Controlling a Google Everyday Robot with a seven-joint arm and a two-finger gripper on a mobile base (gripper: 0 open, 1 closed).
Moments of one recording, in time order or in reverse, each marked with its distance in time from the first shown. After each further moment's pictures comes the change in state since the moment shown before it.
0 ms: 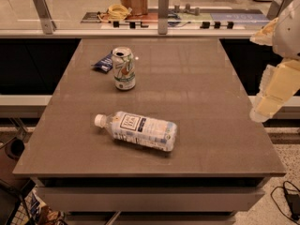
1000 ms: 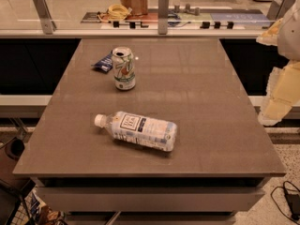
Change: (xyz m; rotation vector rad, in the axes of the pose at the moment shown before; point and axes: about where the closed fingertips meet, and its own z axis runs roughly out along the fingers) arm 0.010 0.004 -0.007 0.013 0.072 -0.011
